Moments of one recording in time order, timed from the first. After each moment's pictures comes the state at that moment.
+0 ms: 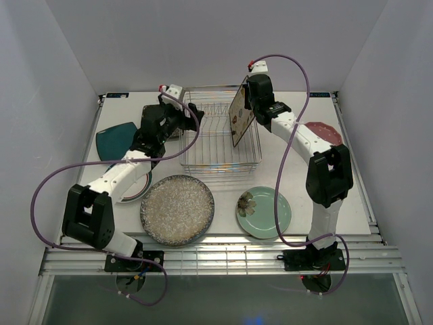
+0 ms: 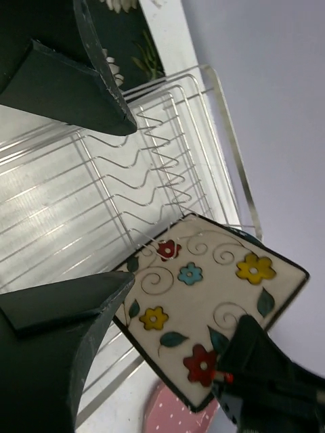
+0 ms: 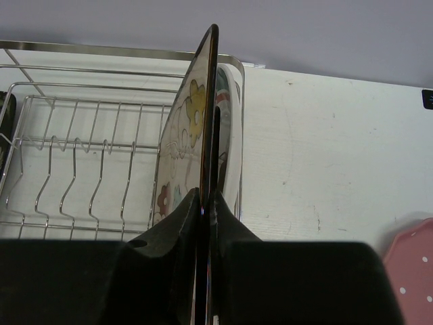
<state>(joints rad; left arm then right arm) -0.39 1.48 1.05 0.39 0.14 -0.07 0.48 1.93 1.70 -0.14 0.33 0.11</state>
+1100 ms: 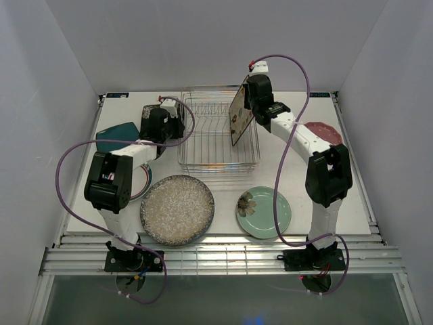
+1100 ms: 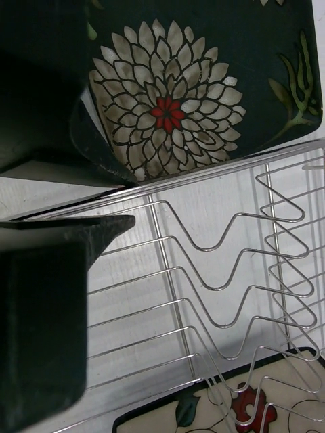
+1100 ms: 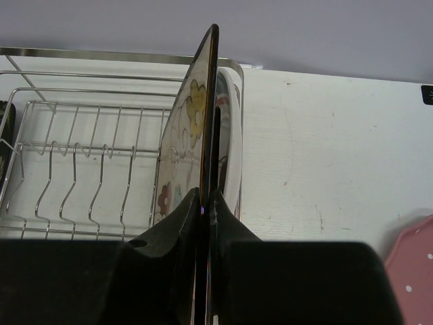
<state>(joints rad) -0.24 1.84 1.11 0.31 0.10 -0.14 0.48 1.94 1.70 -0.13 0.36 0.13</state>
